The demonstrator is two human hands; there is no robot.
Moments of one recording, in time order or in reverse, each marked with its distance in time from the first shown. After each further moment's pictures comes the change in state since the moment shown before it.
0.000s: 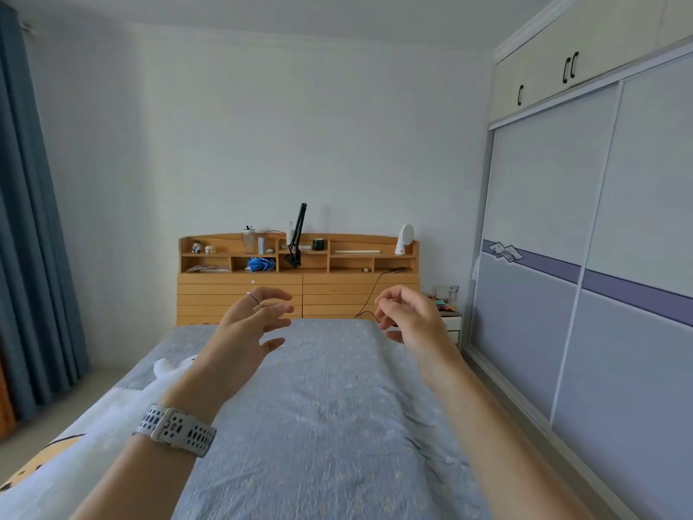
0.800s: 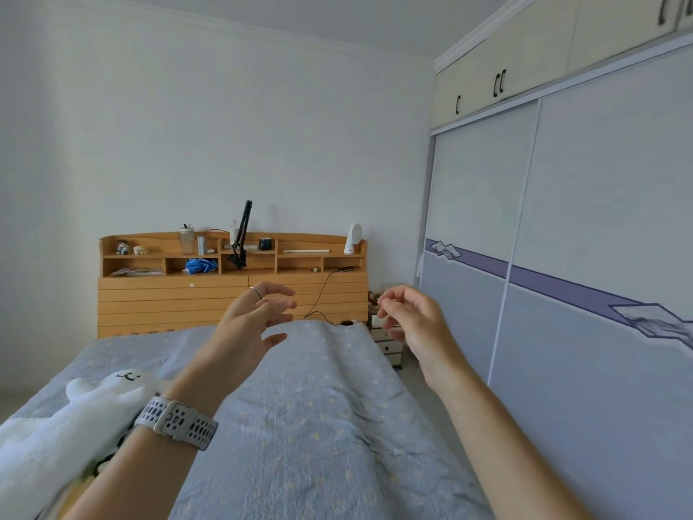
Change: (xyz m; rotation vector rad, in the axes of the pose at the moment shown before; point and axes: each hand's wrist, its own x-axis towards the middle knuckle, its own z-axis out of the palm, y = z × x) left_hand 0.041 -0.024 0.060 -0.055 -0.151 0.007; right_hand -0.007 -0.002 -0.059 -0.054 0.158 0.008
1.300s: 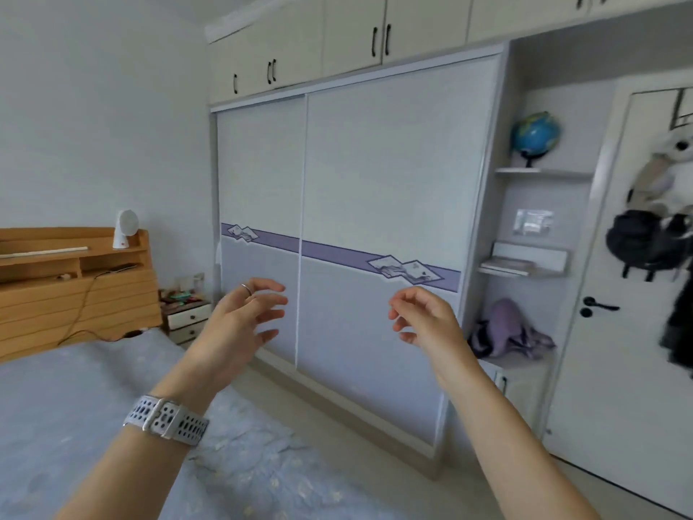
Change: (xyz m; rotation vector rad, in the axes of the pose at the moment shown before) left_hand -0.014 -0.044 0.197 -0.296 -0.595 -0.131; right_hand -0.166 -0.059 -0.164 -0.237 0.663 0.104
